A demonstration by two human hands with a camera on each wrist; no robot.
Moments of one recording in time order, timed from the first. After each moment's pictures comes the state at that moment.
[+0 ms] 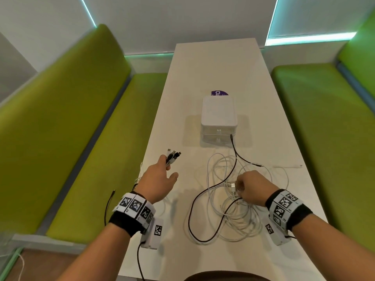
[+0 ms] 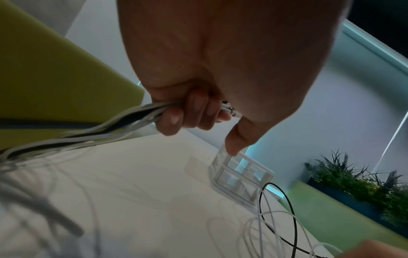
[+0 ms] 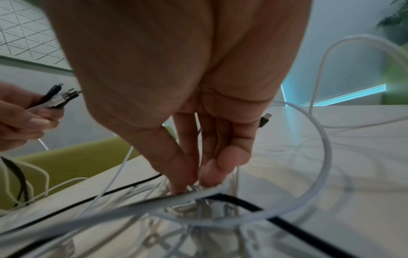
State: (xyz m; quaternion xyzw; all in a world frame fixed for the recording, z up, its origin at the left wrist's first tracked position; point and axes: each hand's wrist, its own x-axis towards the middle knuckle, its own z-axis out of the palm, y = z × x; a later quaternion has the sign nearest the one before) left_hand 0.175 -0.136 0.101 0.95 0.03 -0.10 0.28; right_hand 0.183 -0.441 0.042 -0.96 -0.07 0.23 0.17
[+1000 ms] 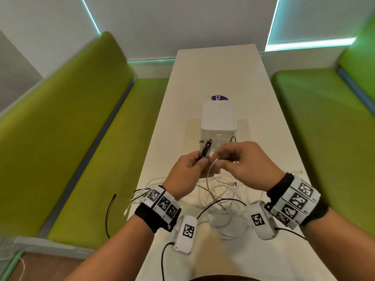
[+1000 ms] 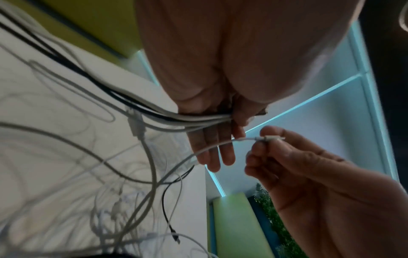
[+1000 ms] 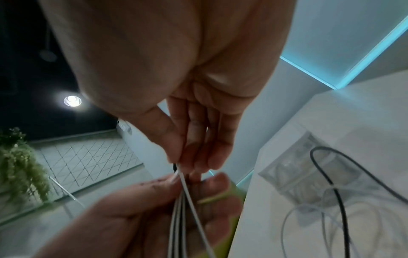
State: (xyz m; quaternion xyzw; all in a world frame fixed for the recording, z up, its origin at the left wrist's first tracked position) left_hand 0.180 -0.217 0.124 0.70 -0.02 -0.14 0.70; right_hand 0.181 -0.408 0.166 -0.86 -0.17 0.04 0.49
